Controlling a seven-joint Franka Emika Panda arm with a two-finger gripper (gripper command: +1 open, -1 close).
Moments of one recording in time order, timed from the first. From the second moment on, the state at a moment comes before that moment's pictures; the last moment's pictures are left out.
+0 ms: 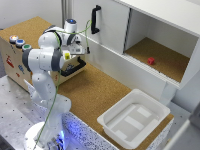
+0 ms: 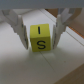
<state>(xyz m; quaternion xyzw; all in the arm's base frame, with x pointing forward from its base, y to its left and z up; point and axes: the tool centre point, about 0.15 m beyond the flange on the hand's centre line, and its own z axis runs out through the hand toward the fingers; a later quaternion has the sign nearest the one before) 0.402 0.287 0.323 -0.87 -0.49 -0.07 0.05</state>
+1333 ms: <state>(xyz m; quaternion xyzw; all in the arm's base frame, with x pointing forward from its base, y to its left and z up) 0.424 0.212 0.416 -0.92 -0.37 -0.14 -0.02</state>
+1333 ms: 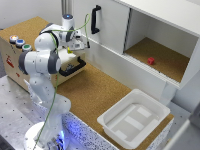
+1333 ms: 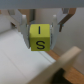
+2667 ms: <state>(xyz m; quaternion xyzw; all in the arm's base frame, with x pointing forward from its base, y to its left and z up) 0.417 -0.248 0.370 -0.98 0.14 -0.11 -0.09</state>
